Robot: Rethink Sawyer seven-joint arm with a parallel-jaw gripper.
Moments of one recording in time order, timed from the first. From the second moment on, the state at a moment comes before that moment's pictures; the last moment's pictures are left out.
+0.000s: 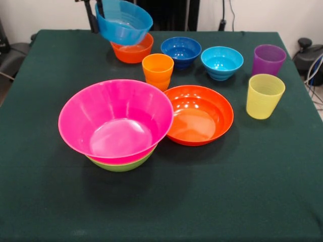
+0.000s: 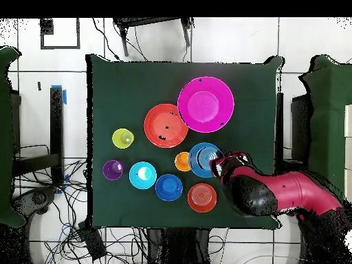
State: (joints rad) arm -1.16 -0.84 0.85 2.08 -0.72 0.39 1.57
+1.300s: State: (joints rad) arm -1.05 -0.80 0.73 2.05 -0.70 0.41 1.57
